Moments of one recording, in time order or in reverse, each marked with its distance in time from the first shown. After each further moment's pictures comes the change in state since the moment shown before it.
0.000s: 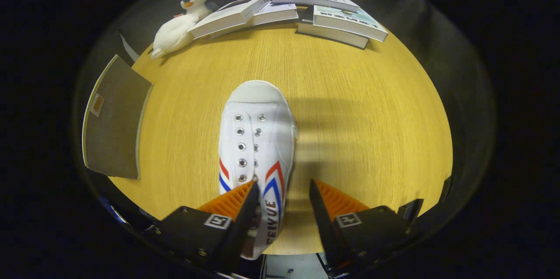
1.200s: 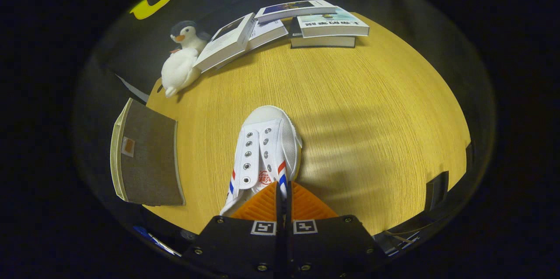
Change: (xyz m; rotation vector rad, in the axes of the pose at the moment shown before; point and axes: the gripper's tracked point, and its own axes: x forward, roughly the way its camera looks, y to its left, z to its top) arm -0.032 0.033 0.012 0.220 -0.092 0.113
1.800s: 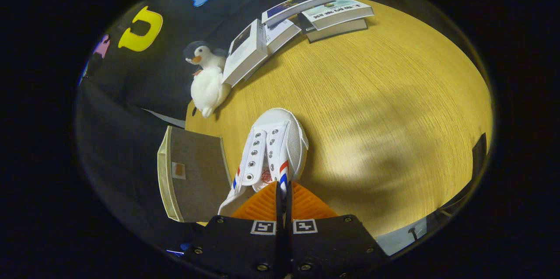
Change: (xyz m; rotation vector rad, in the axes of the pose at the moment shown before) arm -0.018 0.078 0.010 0.214 -0.008 0.310
